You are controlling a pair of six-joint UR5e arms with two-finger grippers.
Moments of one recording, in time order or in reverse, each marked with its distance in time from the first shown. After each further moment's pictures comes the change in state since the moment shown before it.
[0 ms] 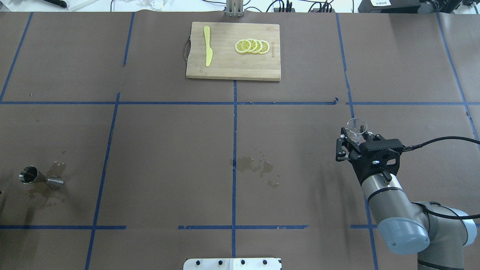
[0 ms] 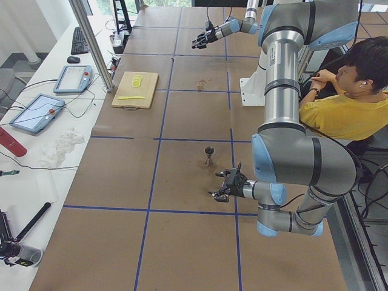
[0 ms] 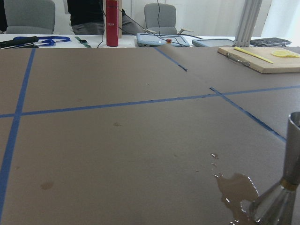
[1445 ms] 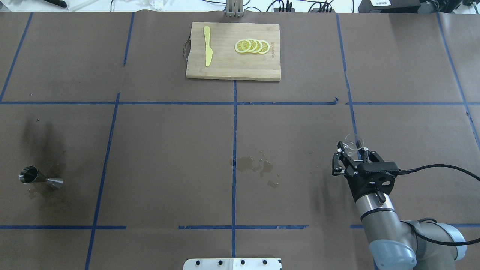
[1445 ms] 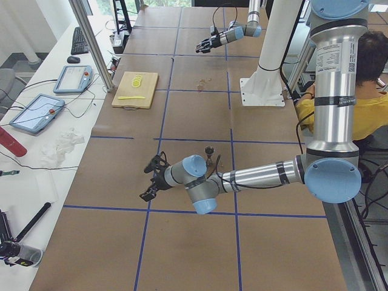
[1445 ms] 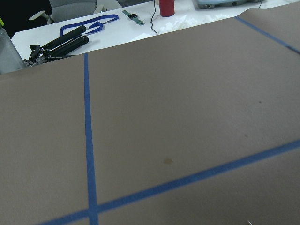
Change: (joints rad) left arm -1.417 -0.486 -0.096 0.951 -1.366 0.706; right arm -0.106 0.011 -0.100 0.002 -0.147 0.184
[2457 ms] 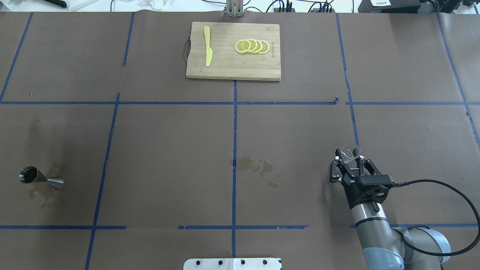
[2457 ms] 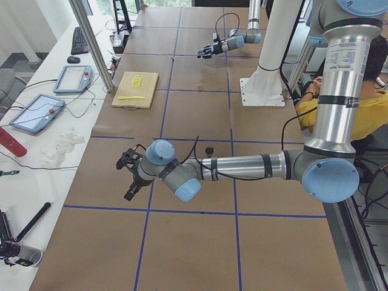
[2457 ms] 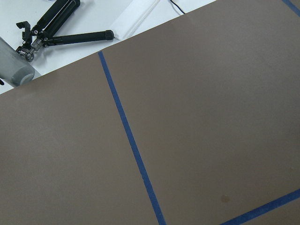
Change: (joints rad) left arm -0.163 -0.064 -0.072 0.360 -0.286 0.148; right arm -0.033 0.038 -0.172 0.121 -0.089 0.052
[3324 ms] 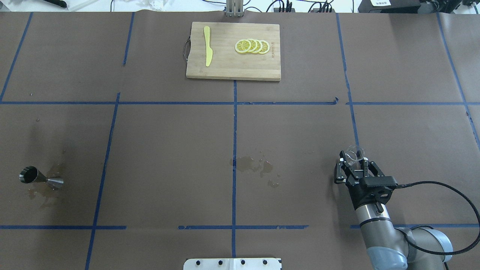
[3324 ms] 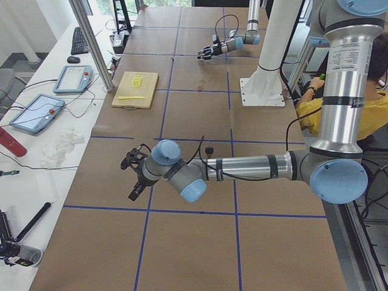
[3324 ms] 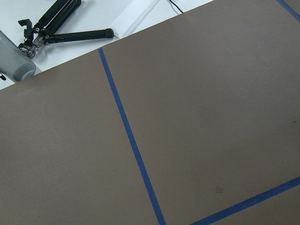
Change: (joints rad) left arm -0.003 0.037 -0.042 -0.004 0.000 -0.006; right arm 0.000 -0.004 -0.060 0.069 0.000 0.005
